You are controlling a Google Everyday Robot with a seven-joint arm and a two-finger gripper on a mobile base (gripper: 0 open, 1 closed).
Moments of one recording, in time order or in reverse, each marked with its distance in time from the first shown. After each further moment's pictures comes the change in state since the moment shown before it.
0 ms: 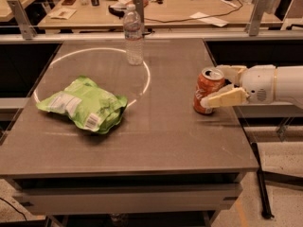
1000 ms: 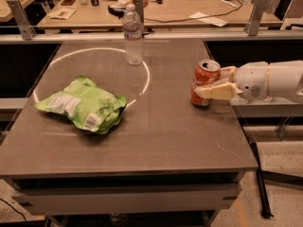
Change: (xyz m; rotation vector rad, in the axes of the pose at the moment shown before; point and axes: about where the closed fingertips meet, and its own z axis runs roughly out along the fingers) arm -0.007 0.002 0.015 -0.047 0.019 0.011
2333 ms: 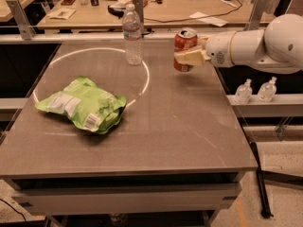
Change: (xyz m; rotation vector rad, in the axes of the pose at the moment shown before) arm -0.069 -0.074 0.070 0.190 0.001 -0.035
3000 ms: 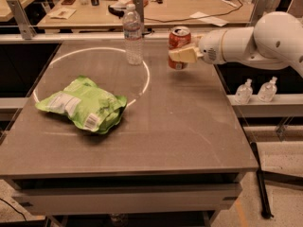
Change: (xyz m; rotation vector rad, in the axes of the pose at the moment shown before) arm -0.002 -0.008 0.017 0.012 0.011 0.024
